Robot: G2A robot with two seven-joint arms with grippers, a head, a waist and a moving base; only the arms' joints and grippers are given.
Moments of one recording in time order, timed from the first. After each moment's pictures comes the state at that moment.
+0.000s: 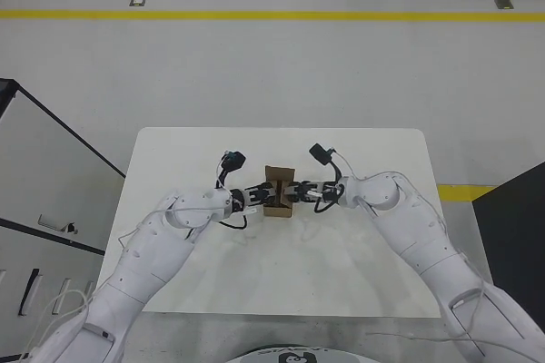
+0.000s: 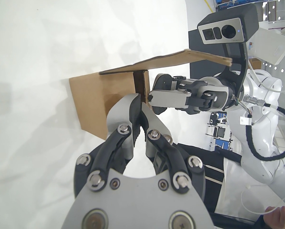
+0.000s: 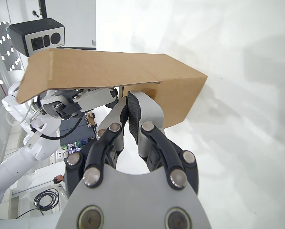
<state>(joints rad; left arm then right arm) 1.13 -1.17 -0.99 -1.40 0.18 -0.03 -0.72 -0.95 -1.24 0.93 -1.09 0.03 -0.14 0.93</state>
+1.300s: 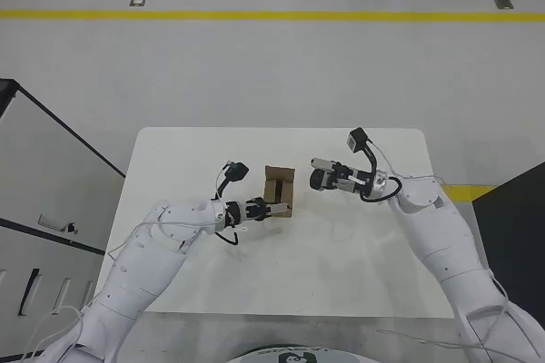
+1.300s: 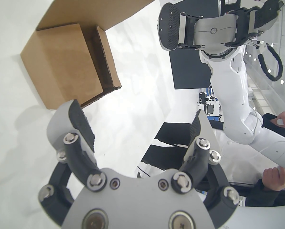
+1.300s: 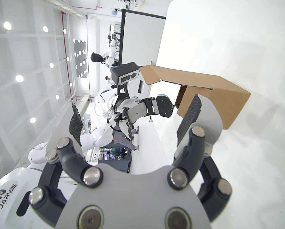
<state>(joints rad) 1.24 -1.13 -1.06 -1.52 0.14 -0.15 -0.84 -1.06 -1.18 1.15 -1.14 0.33 -0.28 1.02</state>
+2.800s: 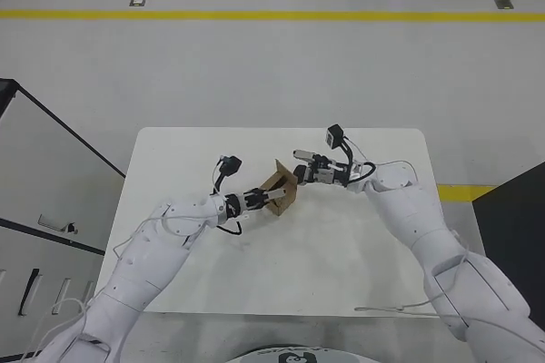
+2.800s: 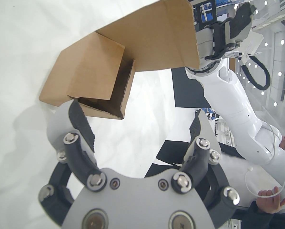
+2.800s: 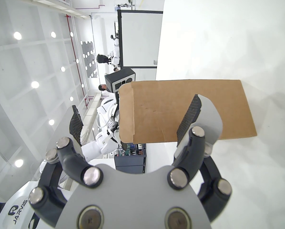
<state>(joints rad) 1.18 -1.16 -1.02 -1.39 0.10 -0.15 -0.70 -0.75 -1.35 0.90 -0.57 0.53 -0.44 1.11</state>
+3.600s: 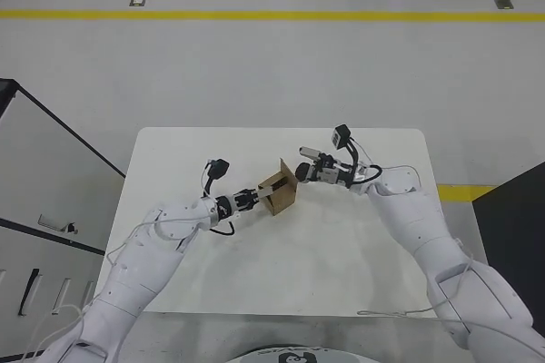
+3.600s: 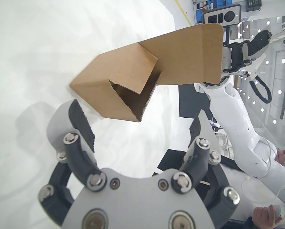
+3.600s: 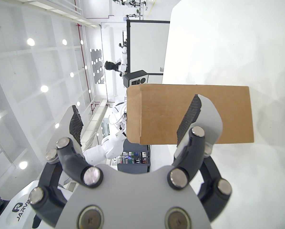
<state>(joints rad) 1.22 -1.15 -1.07 -1.38 0.10 -0.14 -0.67 -0.80 -1.34 0.96 -0.63 0.54 -0.44 1.09</state>
